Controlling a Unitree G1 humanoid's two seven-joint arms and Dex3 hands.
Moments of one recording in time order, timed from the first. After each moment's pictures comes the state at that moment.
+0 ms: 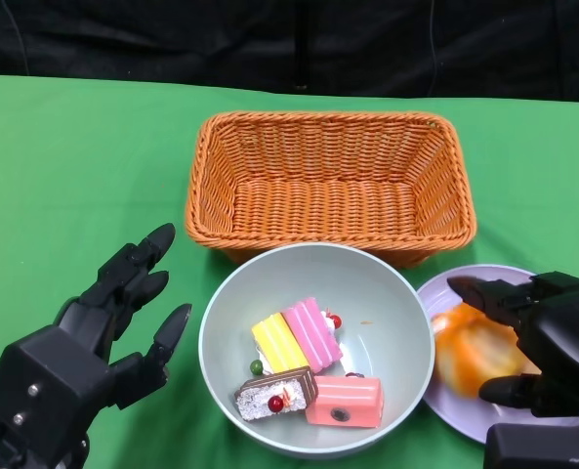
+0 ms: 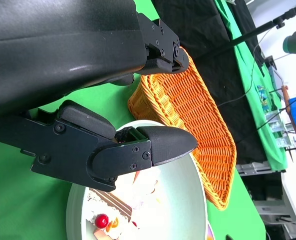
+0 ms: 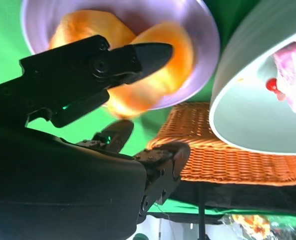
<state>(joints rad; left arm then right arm) 0.12 0.14 -0.01 -0.26 0.03 0.10 -0.15 0.06 -0.44 0.17 -0.26 -0.88 -0.04 0.16</state>
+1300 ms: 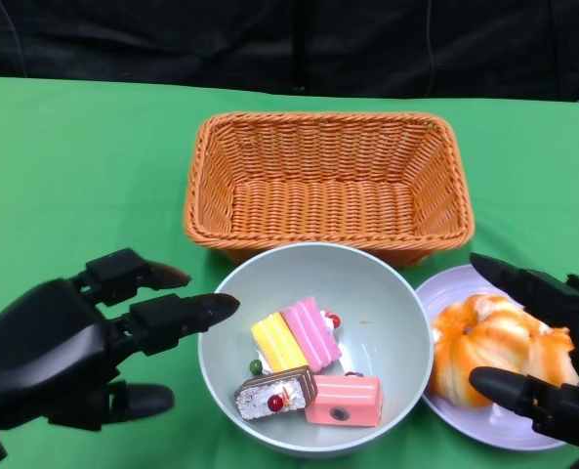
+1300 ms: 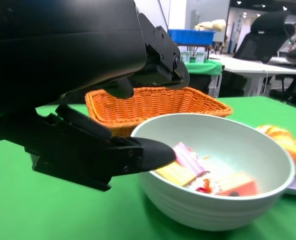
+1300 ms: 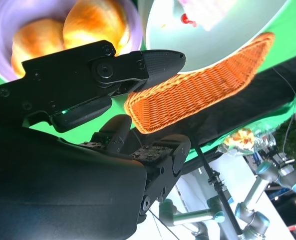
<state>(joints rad) -0.05 0.61 -0.01 0.07 0.68 -0.90 -0.02 0.34 -0.23 0.01 -0.56 -0.48 -0.07 0.04</state>
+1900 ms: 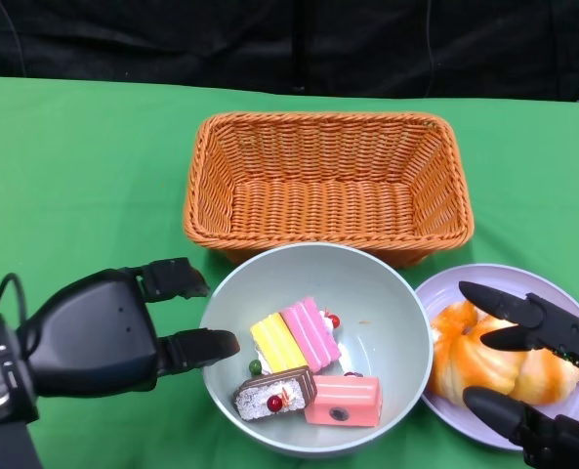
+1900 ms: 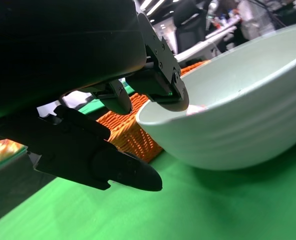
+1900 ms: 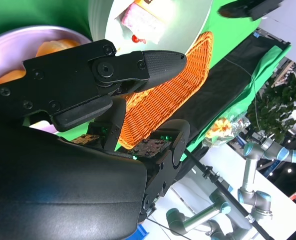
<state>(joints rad) -0.43 0.70 -0.47 0.37 1.44 -0.80 0.71 0.44 -0.16 0.04 -0.60 -0.36 -0.15 0.03</state>
